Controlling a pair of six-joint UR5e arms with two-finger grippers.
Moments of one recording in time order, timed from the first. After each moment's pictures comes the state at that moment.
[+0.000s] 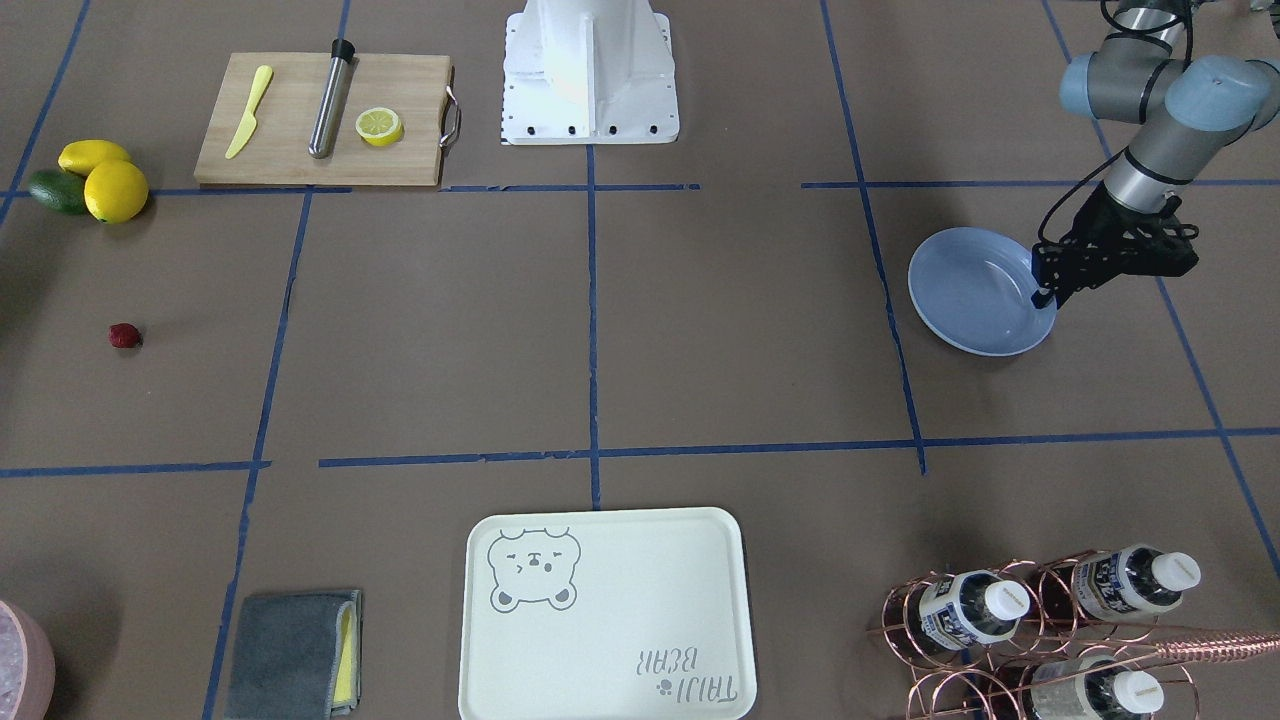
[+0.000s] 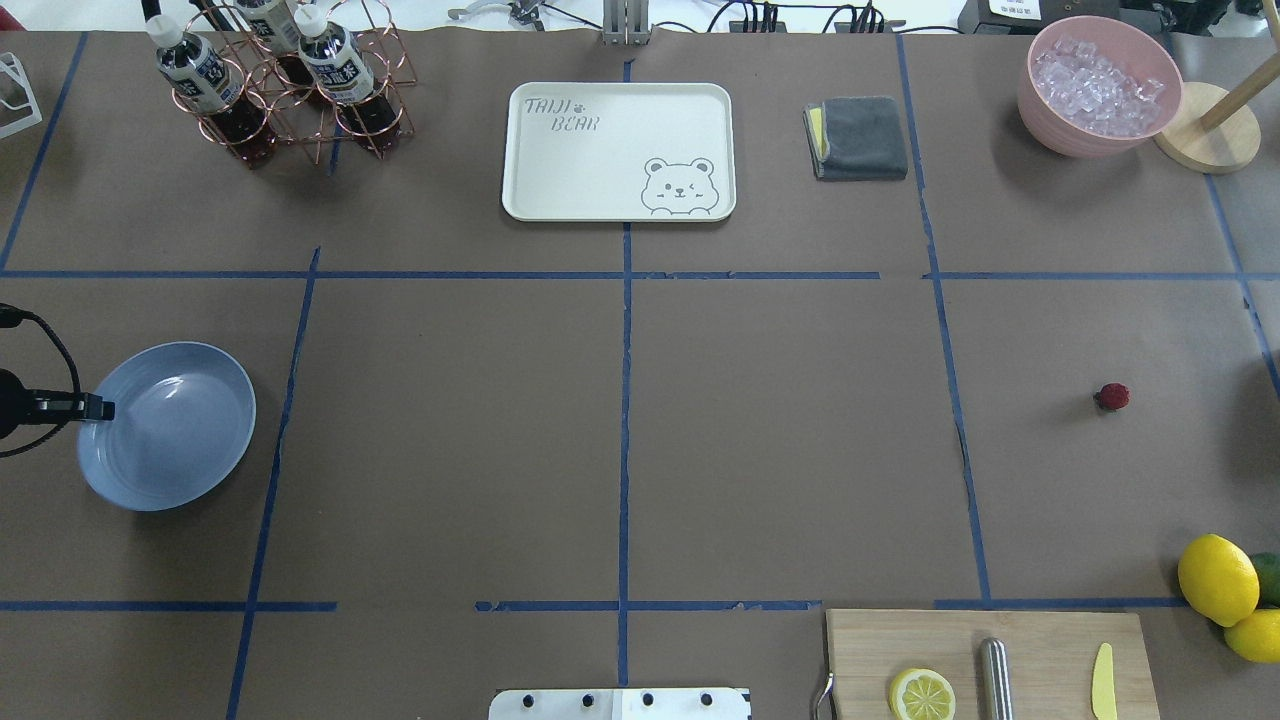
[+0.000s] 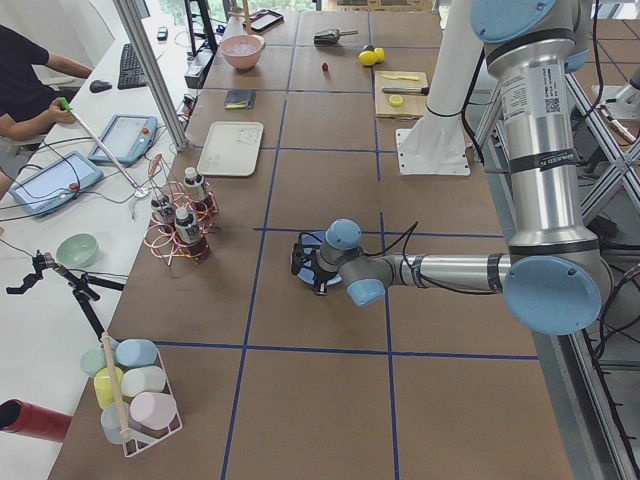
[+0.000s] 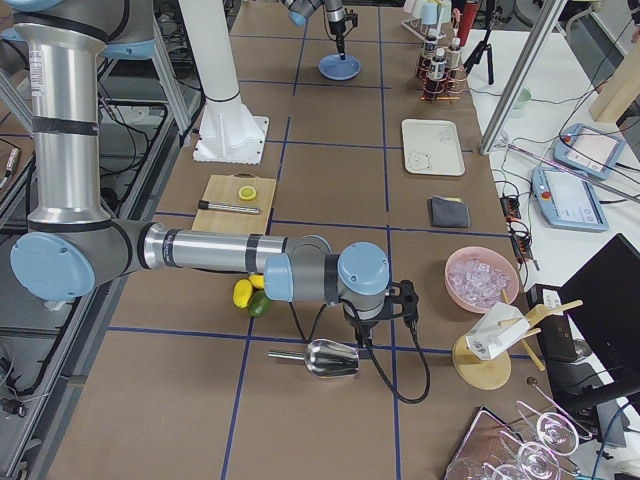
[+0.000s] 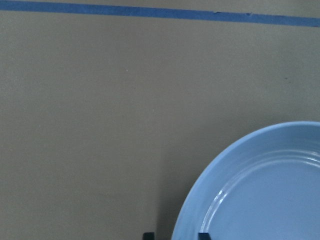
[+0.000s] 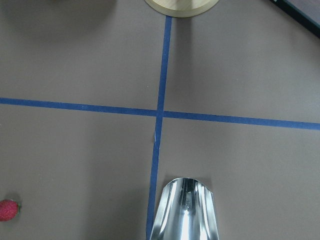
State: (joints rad) left arm -0.82 -1.37 -1.61 -2.59 -1.96 -1.04; right arm 1.64 -1.61 1.60 -1.49 2.40 -0.07
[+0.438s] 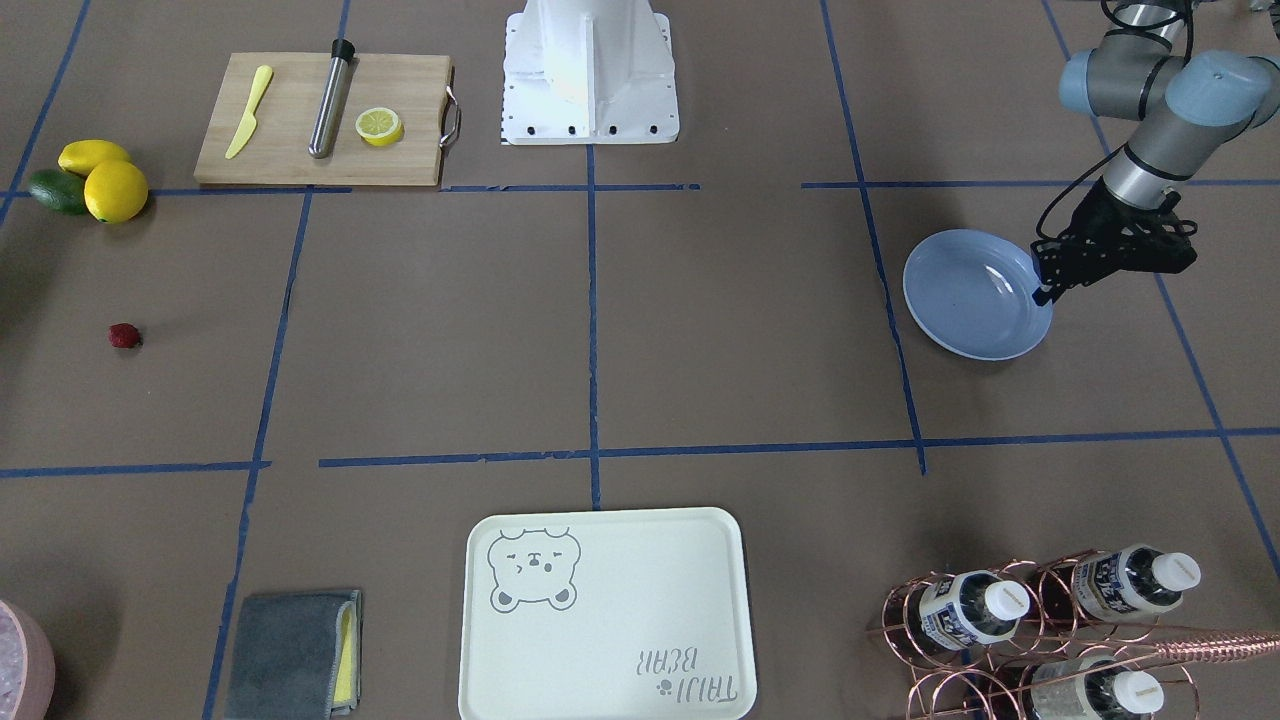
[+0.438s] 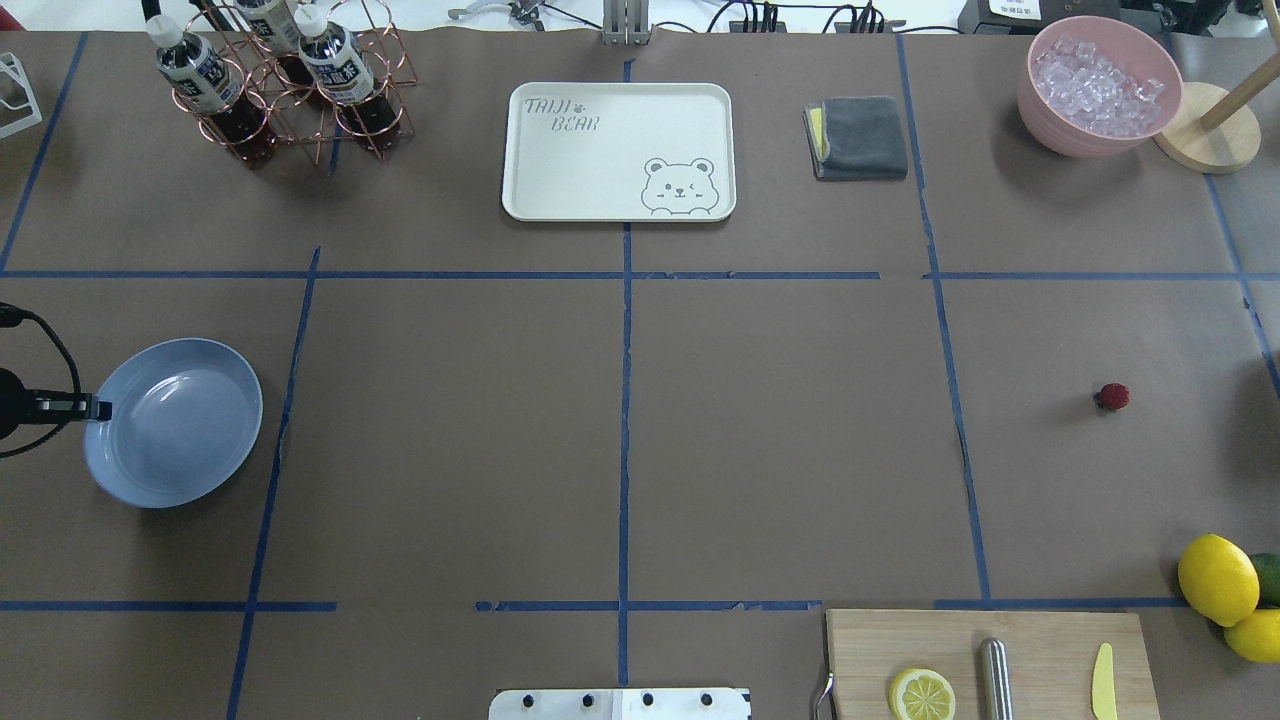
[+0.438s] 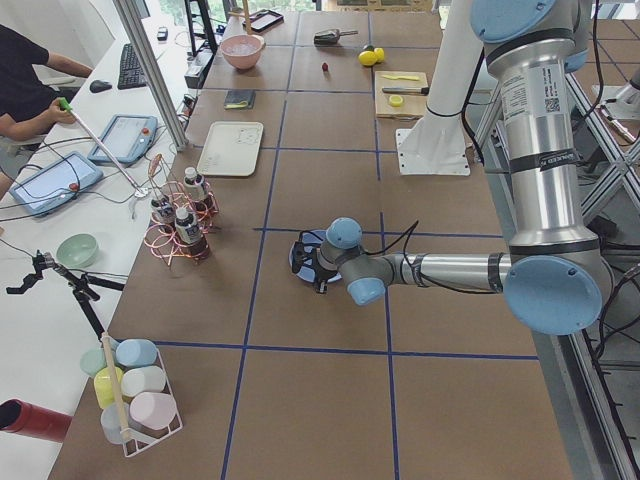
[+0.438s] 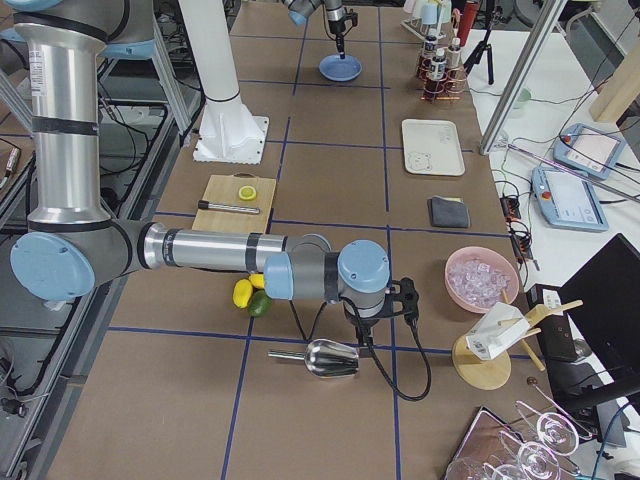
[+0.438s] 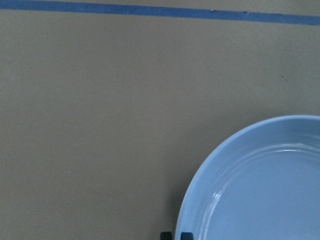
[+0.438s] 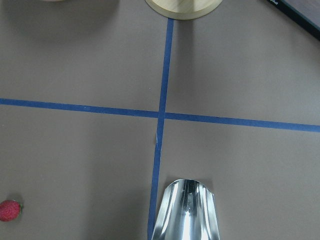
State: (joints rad) left arm -0.83 -1.36 -1.65 -2.58 -1.97 -1.03; right arm 1.64 -1.61 1.61 -1.49 2.40 -0.07
